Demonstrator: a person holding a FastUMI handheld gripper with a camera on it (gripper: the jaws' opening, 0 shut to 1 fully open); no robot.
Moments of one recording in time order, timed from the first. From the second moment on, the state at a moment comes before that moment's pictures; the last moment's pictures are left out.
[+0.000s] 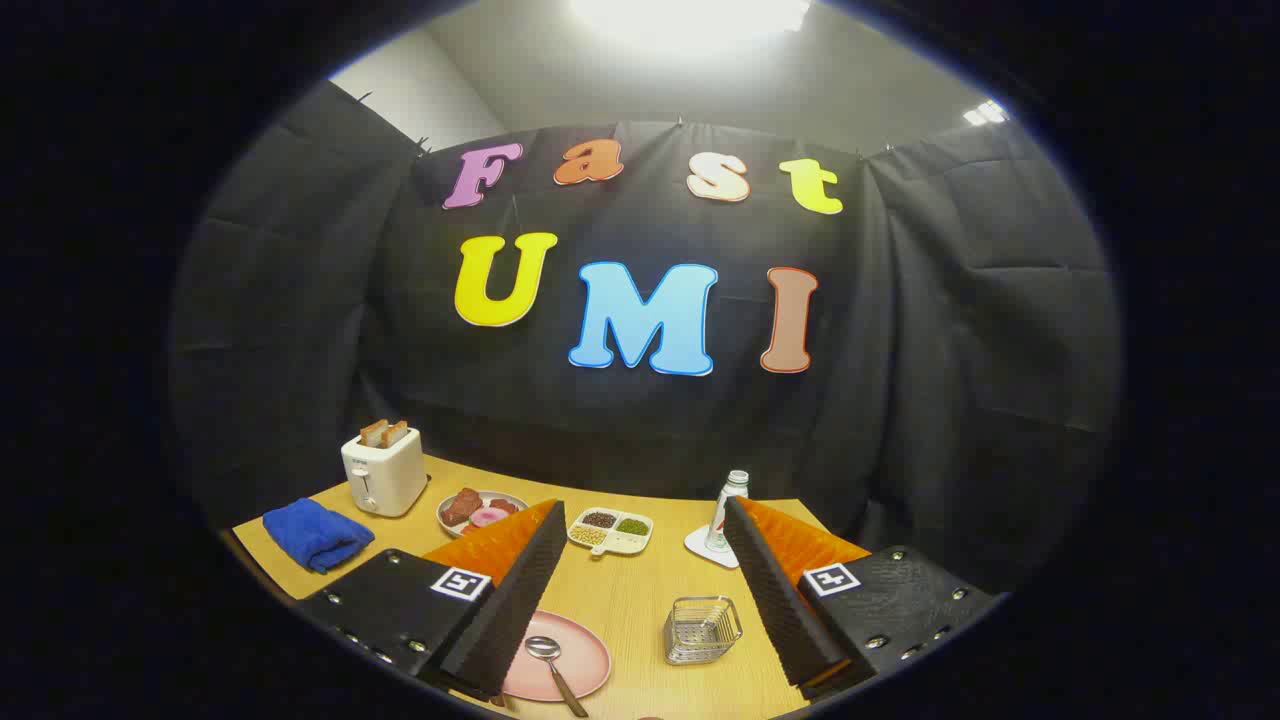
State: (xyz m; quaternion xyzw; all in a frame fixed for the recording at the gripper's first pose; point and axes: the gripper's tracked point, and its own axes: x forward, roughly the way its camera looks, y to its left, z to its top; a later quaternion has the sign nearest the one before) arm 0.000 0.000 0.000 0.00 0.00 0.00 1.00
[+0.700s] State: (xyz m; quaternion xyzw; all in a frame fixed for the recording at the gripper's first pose) arm 0.012 0.011 -0.050 0.02 0.06 0.02 1.00
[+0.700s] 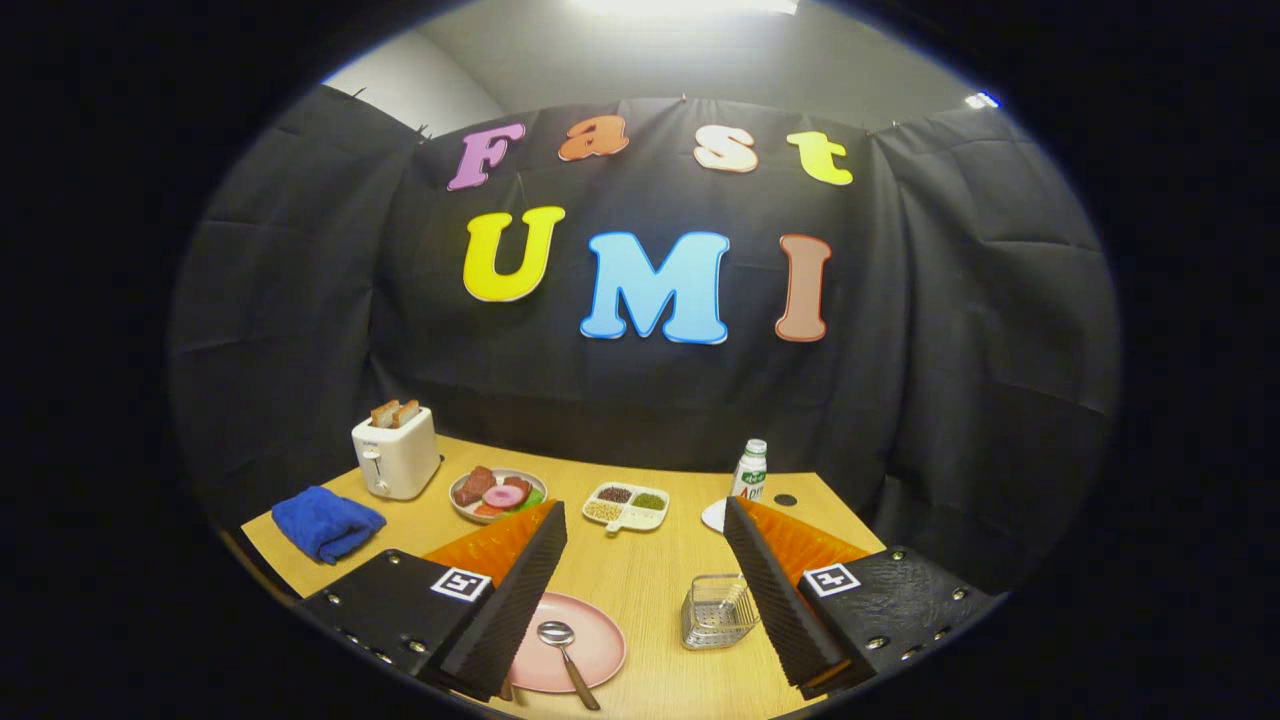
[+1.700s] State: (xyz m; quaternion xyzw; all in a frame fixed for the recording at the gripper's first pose) arm 0.002 0.089 -0.286 -0.05 0.36 0.18 0.91
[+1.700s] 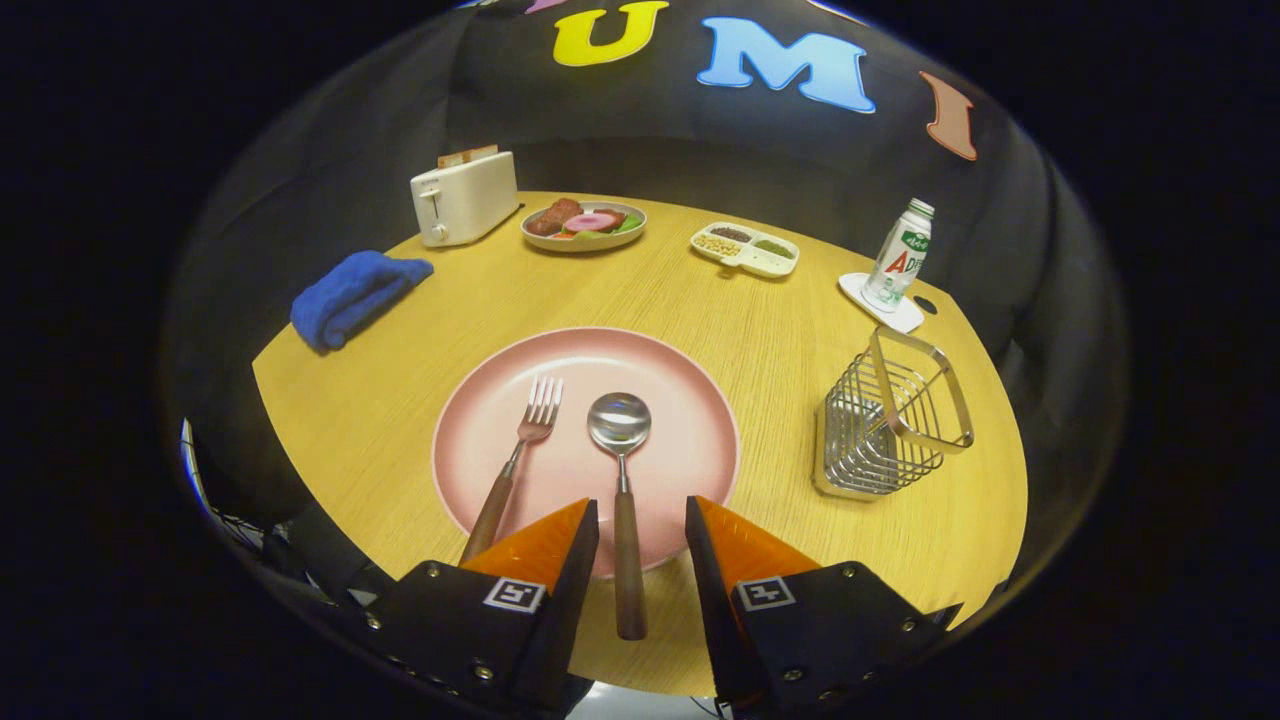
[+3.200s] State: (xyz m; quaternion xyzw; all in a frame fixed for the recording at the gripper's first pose) arm 0.043 -0.017 -0.196 0.08 0.32 0.06 0.94
